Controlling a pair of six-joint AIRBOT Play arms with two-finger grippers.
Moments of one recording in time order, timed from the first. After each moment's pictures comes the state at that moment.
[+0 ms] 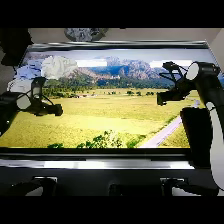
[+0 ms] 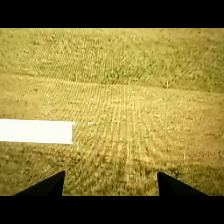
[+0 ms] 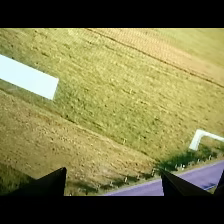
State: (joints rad) left arm -0.10 -1.18 1.13 1.59 -1.10 -1.71; right arm 0.03 -1.46 1.53 -1.49 1.36 1.27
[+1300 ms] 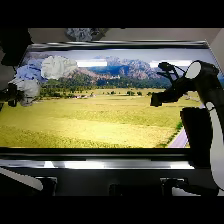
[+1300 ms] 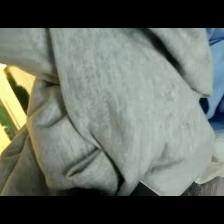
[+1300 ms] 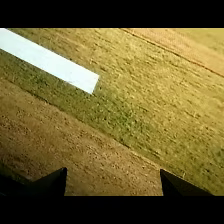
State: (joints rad) left arm 0.61 -1.90 1.65 0.81 -0.77 -1.67; right arm 0.03 -1.46 1.53 -1.32 1.46 1.22
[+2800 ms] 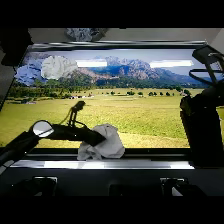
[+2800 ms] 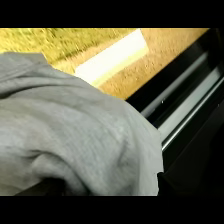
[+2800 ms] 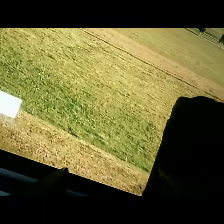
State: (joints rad) left arm -0.50 -1.01 0.78 0.73 -0.93 -1.25; right arm 0.03 -1.03 1.53 -1.58 1.63 1.19
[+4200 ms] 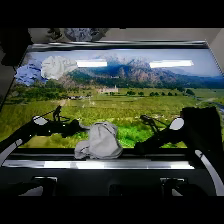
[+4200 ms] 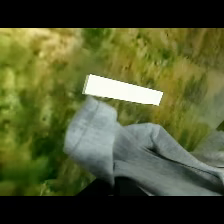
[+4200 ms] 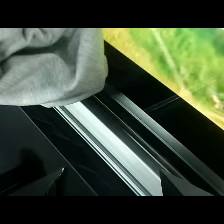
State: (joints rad) left arm -0.07 -1.31 0.67 0.68 -0.84 -1.41; right arm 0.15 -1.13 0.64 -0.86 1.31 0.97
